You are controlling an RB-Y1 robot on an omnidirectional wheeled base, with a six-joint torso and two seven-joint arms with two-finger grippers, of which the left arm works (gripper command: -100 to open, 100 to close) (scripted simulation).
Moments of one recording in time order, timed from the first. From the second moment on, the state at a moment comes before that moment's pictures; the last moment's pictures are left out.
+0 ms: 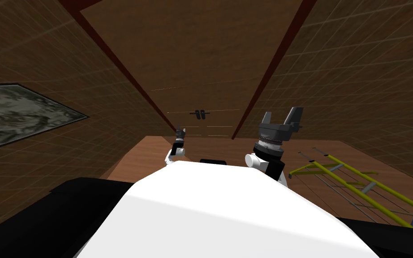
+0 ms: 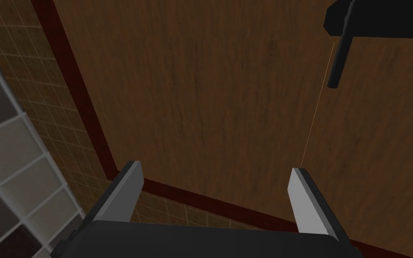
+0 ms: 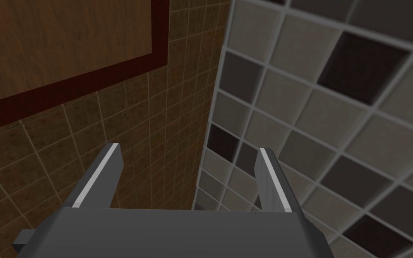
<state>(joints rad) 0.25 0.23 0.08 -1.70 0.17 -0.40 0.09</state>
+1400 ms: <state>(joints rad) 0.13 0.33 0.09 -1.41 0.19 -0.39 0.15</state>
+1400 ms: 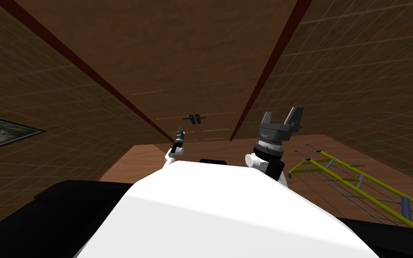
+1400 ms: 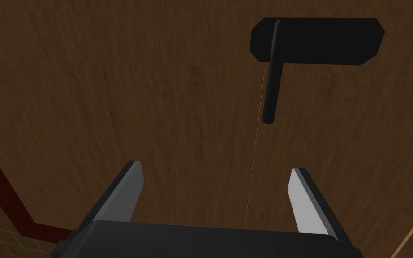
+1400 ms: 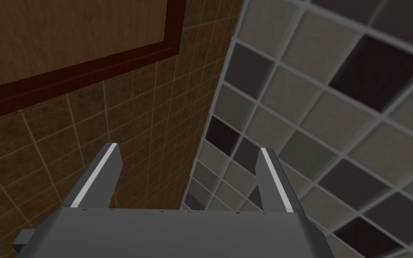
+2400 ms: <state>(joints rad) 0.05 0.40 0.10 -1.19 0.21 -0.39 0.21</state>
